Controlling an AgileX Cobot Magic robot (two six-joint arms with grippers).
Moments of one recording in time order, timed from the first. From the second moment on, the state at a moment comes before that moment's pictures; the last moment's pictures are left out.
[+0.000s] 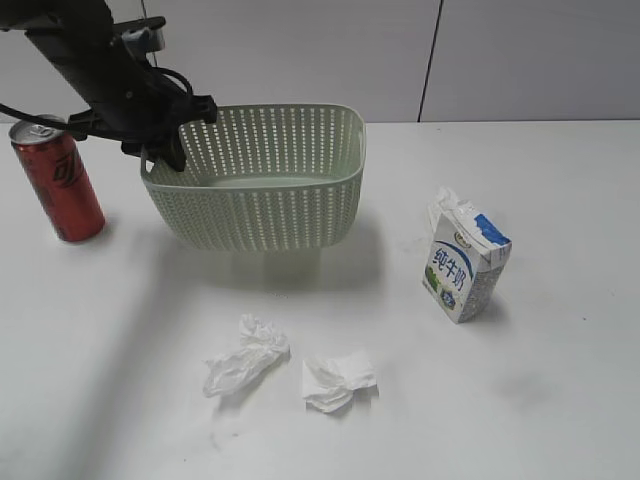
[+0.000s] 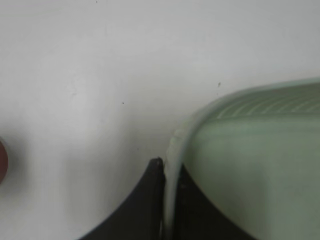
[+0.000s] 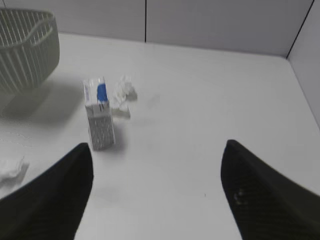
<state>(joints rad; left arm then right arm) -0.31 2.00 -1.54 -0.17 0.79 -0.10 0.21 0.00 -0.44 0.03 0.85 0.00</state>
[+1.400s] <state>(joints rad) -0.31 2.00 -1.54 -0.16 0.78 -0.10 0.37 1.65 -1.05 0.14 0.62 -0.19</state>
